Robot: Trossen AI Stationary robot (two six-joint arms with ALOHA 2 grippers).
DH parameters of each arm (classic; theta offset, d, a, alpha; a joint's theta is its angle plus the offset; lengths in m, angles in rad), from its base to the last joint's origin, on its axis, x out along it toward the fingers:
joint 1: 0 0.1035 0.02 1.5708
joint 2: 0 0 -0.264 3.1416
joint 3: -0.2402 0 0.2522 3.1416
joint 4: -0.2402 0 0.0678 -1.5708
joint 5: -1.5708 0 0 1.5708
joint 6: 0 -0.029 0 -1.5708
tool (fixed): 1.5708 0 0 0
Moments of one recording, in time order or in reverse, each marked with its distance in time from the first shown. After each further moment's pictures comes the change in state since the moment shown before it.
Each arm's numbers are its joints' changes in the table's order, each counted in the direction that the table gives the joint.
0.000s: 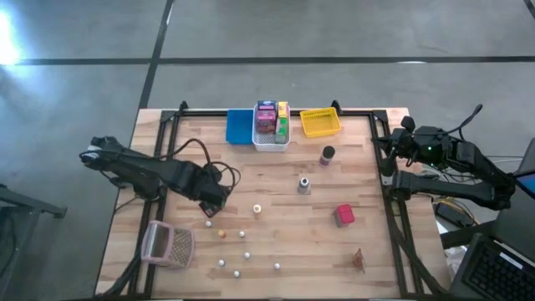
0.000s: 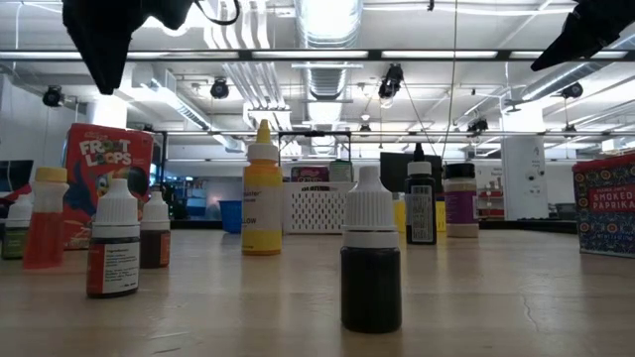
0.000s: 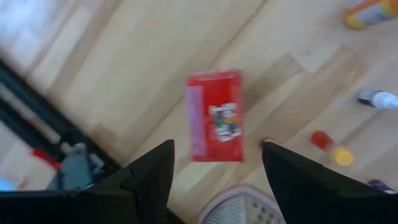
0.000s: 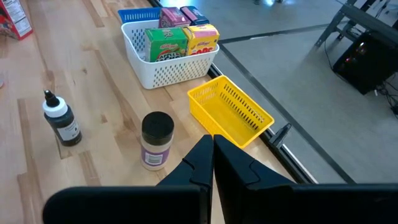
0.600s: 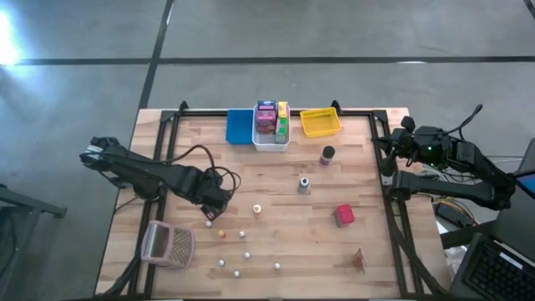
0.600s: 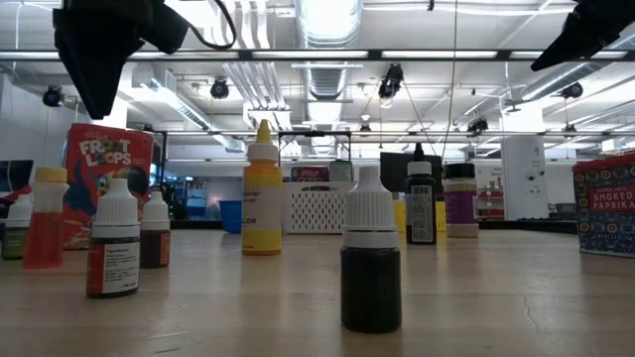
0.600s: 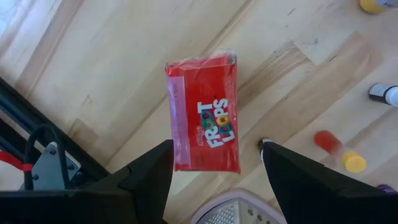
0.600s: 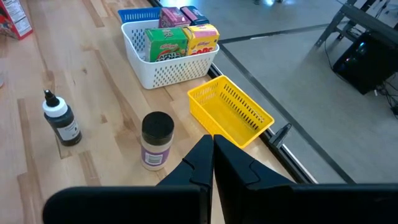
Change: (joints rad) left arm -0.001 0.003 0.115 0.096 -0.023 0.021; right arm 0.000 0.000 0.000 0.000 0.000 0.000
